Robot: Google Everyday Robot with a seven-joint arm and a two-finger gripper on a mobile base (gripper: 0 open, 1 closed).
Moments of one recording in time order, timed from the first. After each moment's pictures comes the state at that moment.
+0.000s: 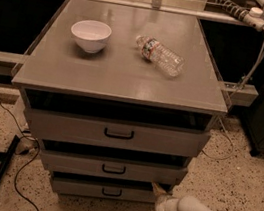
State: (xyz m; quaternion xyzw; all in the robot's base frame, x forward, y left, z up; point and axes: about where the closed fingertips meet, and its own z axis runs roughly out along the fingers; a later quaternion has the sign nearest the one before) arm 0.529 -0.168 0.231 -0.66 0.67 0.05 0.34
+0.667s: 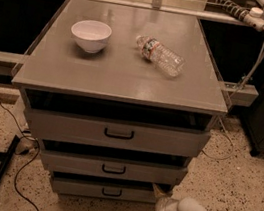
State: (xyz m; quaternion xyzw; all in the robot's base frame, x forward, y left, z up) arm 0.538 -0.179 0.192 -0.64 0.69 0.07 0.34
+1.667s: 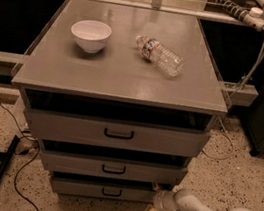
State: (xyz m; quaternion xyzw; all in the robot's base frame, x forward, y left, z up) arm 0.582 -0.173 0.159 -0.64 0.68 0.08 0.35
